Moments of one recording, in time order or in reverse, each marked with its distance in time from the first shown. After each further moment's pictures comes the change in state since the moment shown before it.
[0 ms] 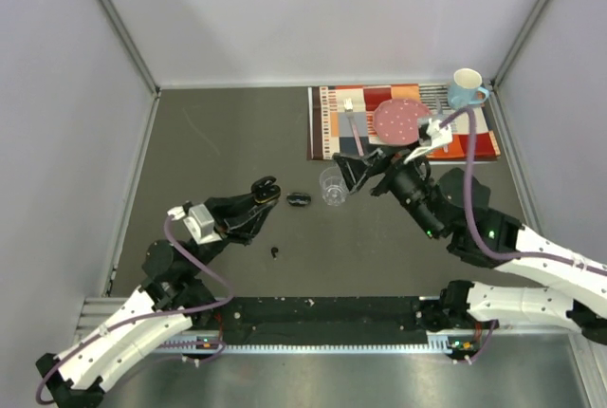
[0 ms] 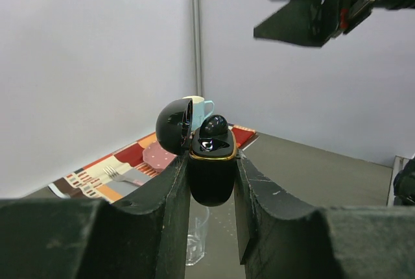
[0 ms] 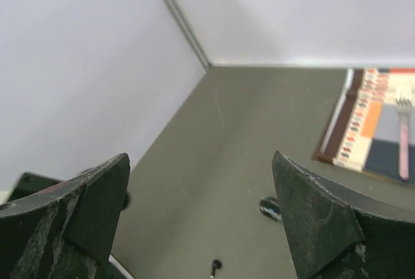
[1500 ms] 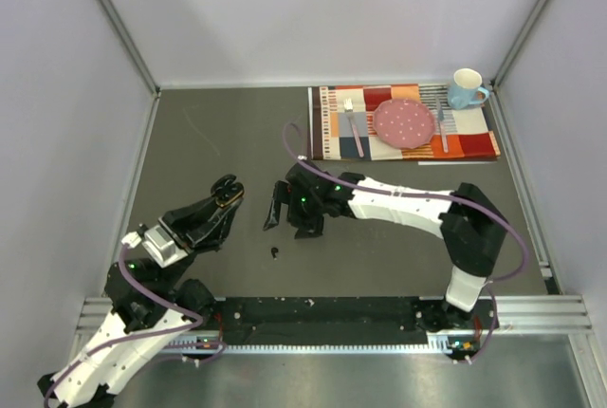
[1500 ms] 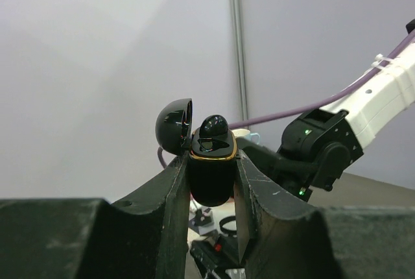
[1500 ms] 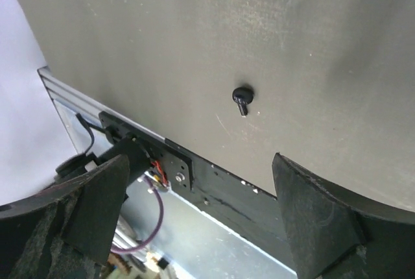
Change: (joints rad) left arm 0.000 -0.241 0.129 -0.254 -0.101 0.157; right arm -0.183 0.838 0.202 -0.411 -0.742 0.775
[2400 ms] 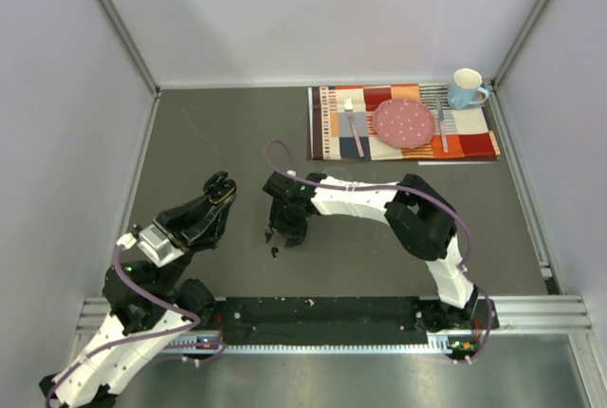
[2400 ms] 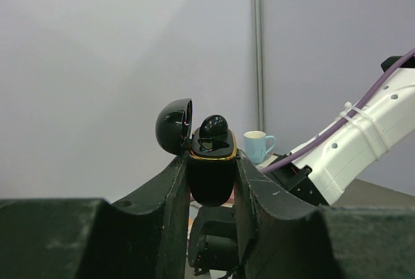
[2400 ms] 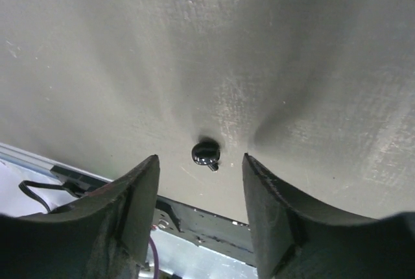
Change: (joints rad) left arm 0.000 -0.027 0.000 -0.016 -0.073 0.016; right arm 0.029 0.346 0.253 -0.195 0.013 0.114
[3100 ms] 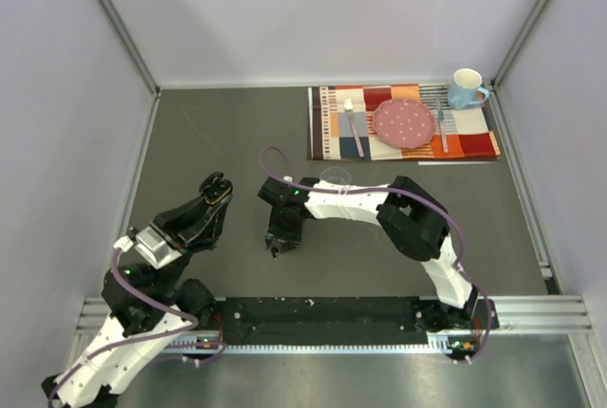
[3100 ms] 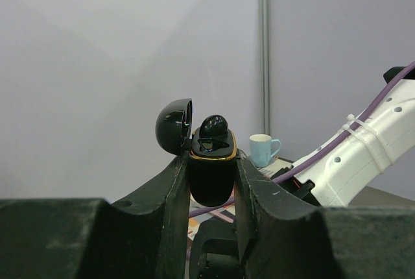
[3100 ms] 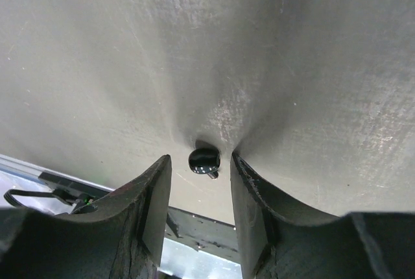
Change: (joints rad) left arm 0.000 -0.032 -0.013 0.002 -0.025 0.003; right arm 0.028 0.050 0.037 -0.022 0.003 0.020
